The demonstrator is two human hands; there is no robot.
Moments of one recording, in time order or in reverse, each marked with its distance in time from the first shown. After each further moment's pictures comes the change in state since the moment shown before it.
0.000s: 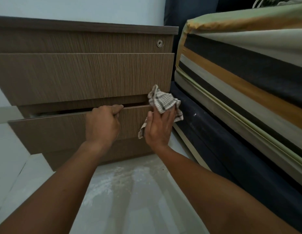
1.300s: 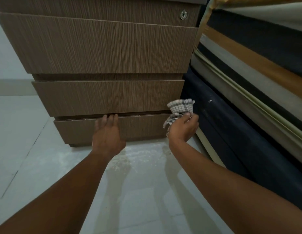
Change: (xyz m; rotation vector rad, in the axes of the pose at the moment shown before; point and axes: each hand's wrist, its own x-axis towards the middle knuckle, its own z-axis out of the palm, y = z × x) left_hand -0.078 -0.075 0.055 0.389 -0.470 -0.119; right_hand -0.031 0.009 -0.030 0.458 0.145 0.857
